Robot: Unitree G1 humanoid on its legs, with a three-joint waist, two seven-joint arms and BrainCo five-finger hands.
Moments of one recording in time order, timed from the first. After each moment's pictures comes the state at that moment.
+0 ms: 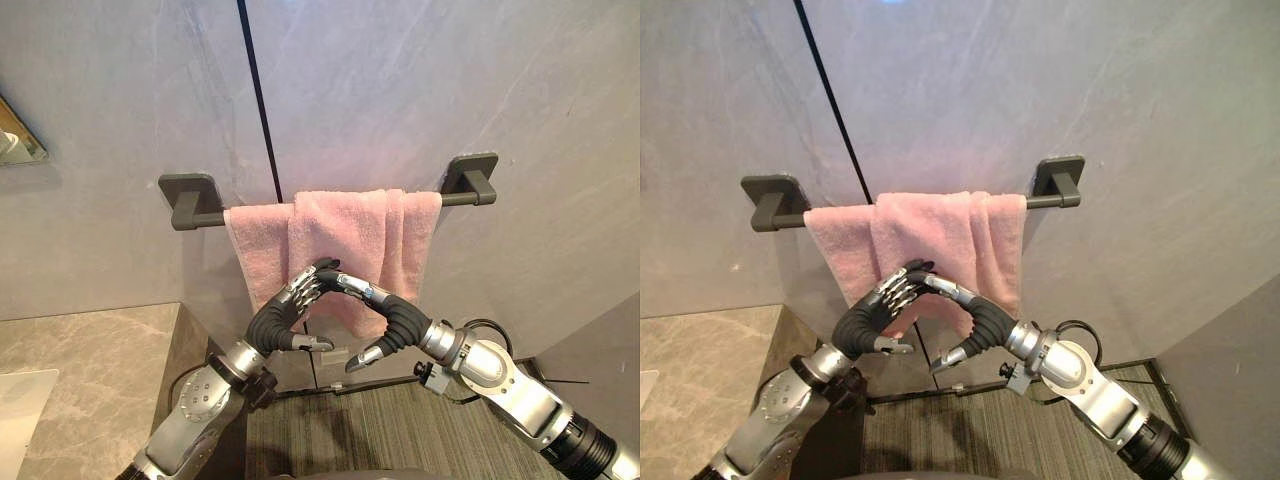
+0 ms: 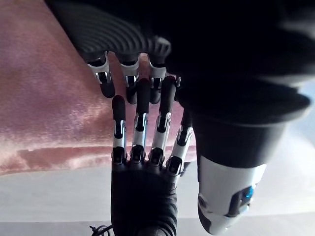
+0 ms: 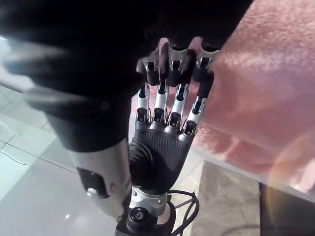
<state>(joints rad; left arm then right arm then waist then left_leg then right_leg) 0.10 0.54 -0.45 -0.24 -0.47 -0.29 -0.17 -0.15 -0.66 0.61 -0.24 0.21 -0.26 0.20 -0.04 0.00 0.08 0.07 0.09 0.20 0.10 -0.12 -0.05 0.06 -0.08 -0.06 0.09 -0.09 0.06</state>
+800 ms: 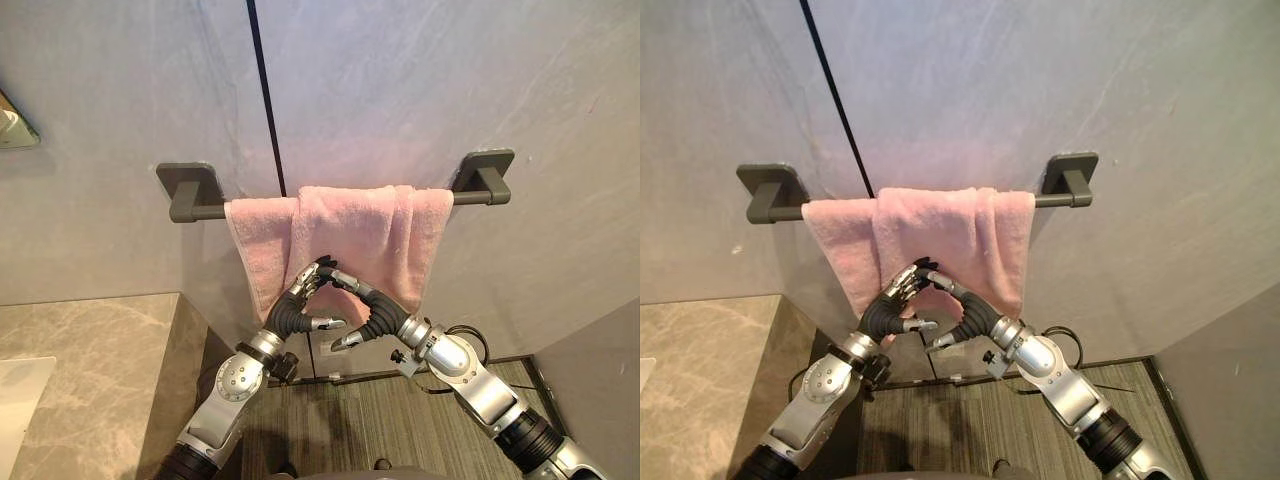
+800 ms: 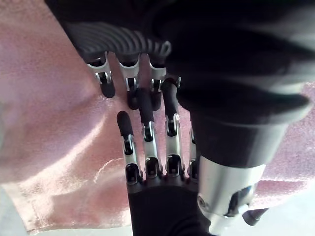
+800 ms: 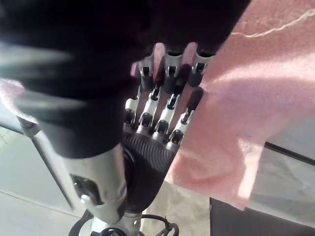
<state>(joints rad) 0.02 0.35 -0.40 0.00 -0.25 -0.26 -0.08 -0.16 -0.43 0.52 -0.01 0.04 -0.24 0.19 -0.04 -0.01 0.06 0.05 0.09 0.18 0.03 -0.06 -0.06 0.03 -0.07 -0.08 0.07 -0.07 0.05</state>
